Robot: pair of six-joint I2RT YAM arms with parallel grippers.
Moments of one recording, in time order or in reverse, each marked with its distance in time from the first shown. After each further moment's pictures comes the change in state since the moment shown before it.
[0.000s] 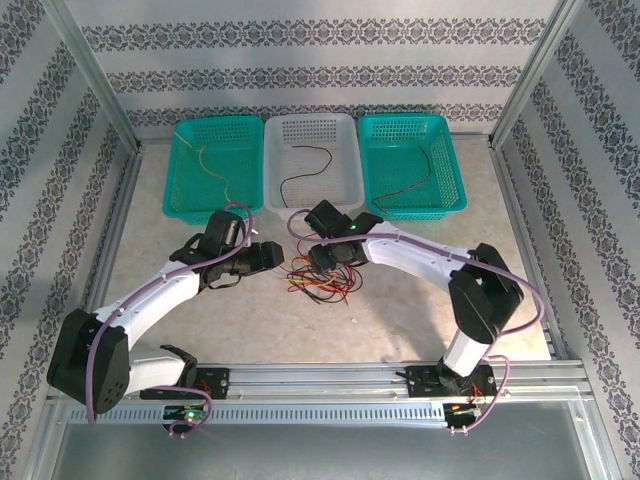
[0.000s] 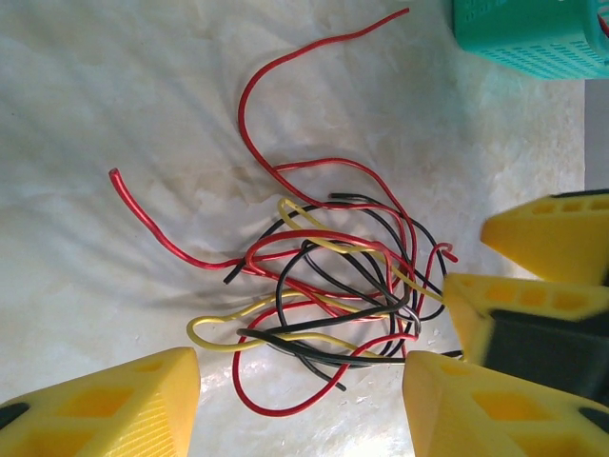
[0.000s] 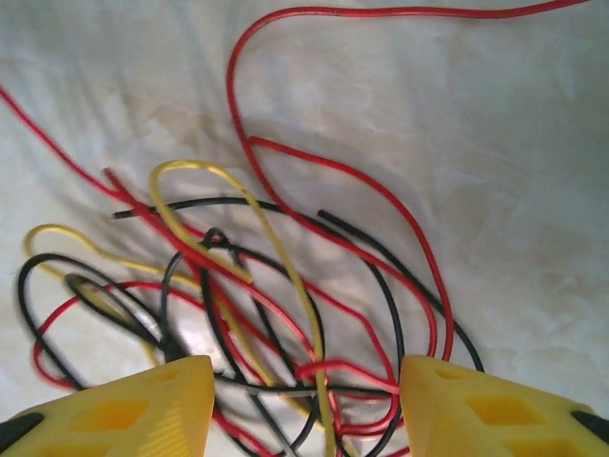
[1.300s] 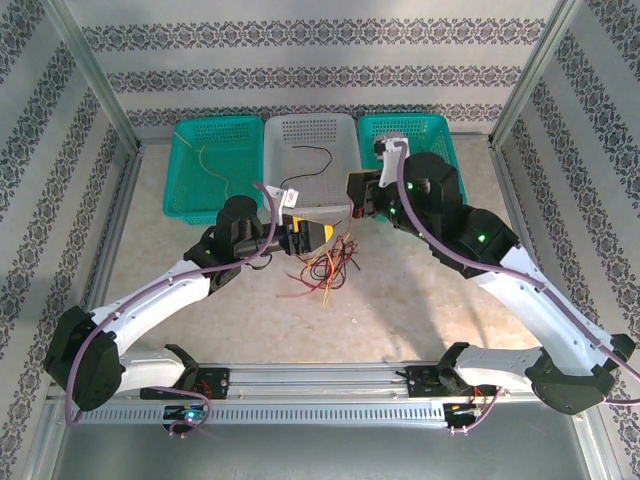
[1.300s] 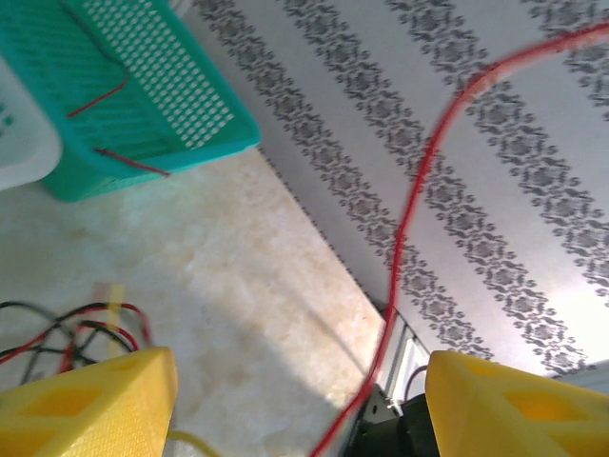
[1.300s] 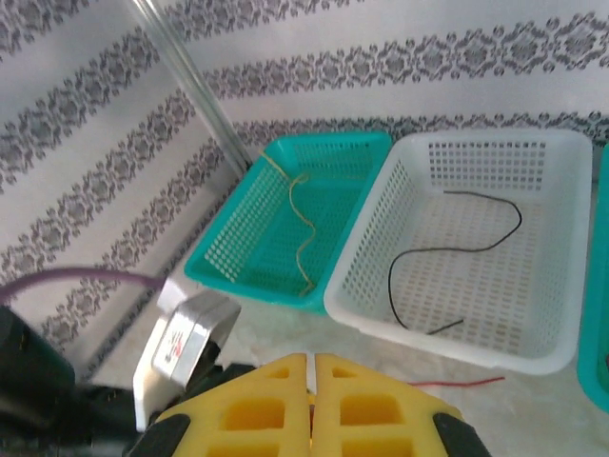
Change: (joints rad) left arm -0.225 0.007 0.130 0.505 0.143 -0.001; right arm -0.040 -0.554 0.248 0.092 0.038 0.071
